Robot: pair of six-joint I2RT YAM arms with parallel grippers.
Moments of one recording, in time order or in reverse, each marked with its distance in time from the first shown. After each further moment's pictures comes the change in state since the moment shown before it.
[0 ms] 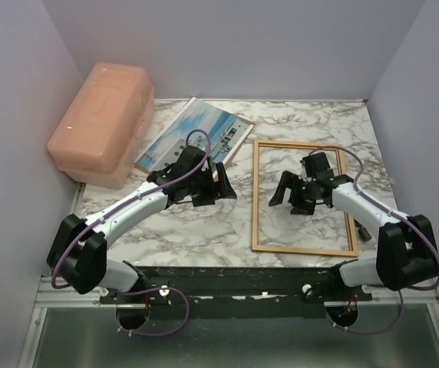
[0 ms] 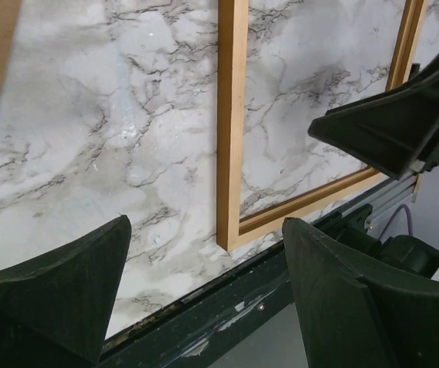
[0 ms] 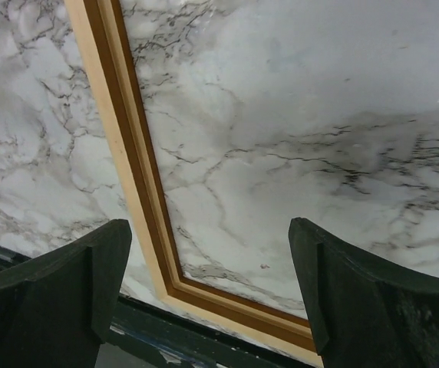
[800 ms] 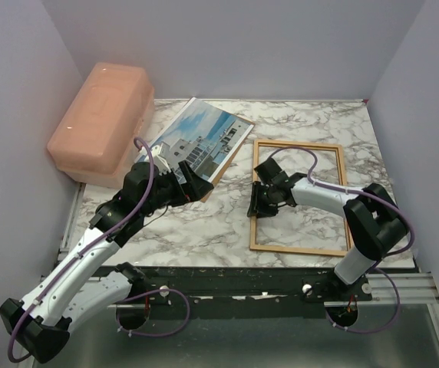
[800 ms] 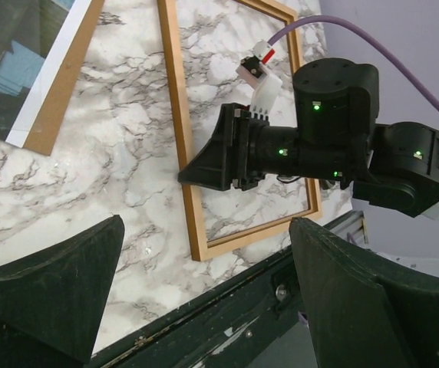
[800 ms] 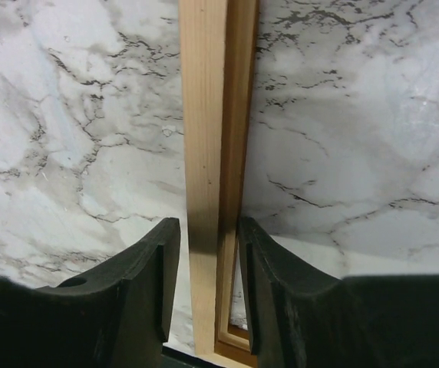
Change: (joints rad) left arm 0.066 -0.608 -0.178 0.009 -0.133 0.021; right arm 0.388 0.313 0.150 0.094 0.197 0.160
